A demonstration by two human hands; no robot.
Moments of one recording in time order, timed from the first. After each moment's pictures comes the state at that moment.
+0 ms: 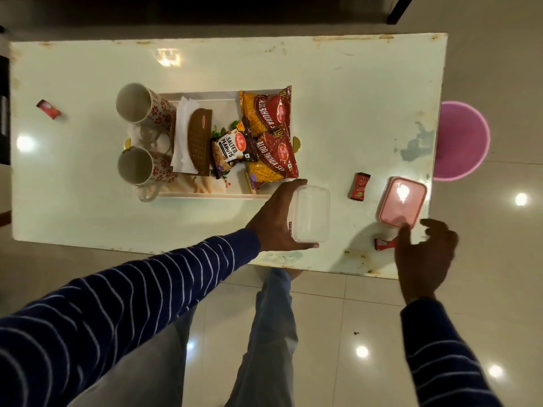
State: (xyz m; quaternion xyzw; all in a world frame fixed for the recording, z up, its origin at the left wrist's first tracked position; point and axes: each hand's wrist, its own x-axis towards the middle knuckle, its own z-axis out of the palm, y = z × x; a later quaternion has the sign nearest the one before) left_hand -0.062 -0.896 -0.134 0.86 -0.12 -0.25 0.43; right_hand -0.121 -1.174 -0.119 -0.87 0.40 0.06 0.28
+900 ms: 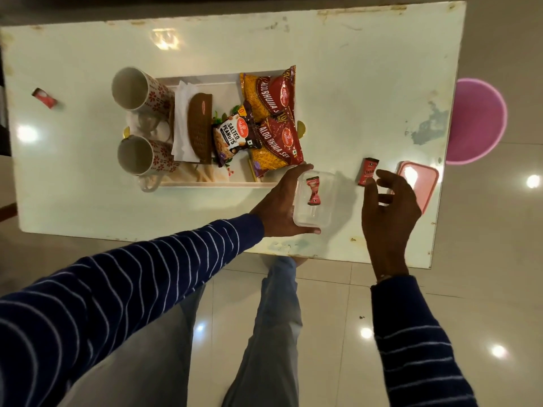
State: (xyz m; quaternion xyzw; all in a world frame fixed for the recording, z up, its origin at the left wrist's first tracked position) left_hand -0.056 -0.899 -0.147 0.82 -0.10 -0.32 0.46; right_hand -0.075 -1.100 -0.090 -0.83 0.30 0.01 0.46
